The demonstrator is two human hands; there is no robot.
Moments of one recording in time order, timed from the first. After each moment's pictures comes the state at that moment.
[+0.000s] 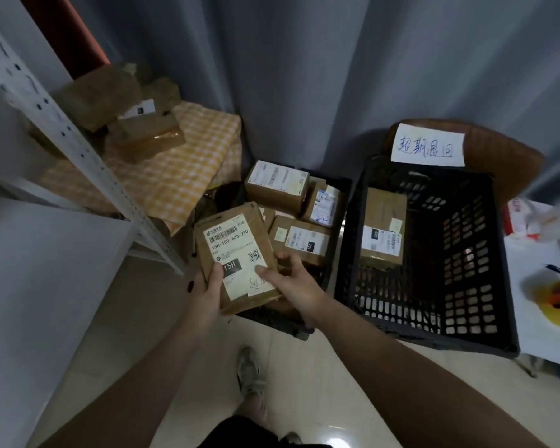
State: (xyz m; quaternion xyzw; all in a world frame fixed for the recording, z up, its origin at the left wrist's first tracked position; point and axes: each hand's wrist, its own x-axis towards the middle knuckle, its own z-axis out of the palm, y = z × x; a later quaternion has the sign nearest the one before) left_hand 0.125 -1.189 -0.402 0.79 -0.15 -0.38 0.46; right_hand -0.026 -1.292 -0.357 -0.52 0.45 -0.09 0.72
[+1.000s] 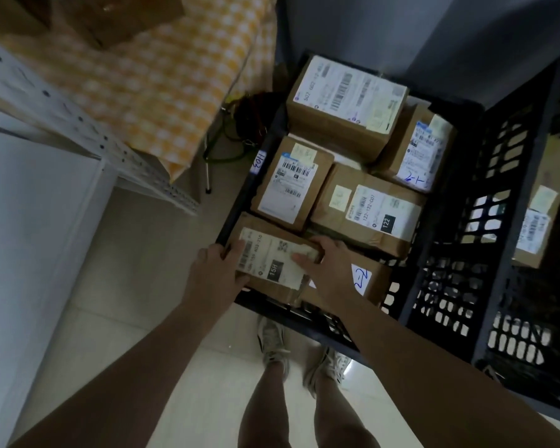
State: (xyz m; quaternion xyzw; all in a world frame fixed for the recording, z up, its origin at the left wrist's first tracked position) left_hand 0.234 -1.244 -0.581 0.83 -0.50 -0.24 -0.05; right_hand 0.063 -1.371 -0.619 -0.66 0.57 -0.05 0.49
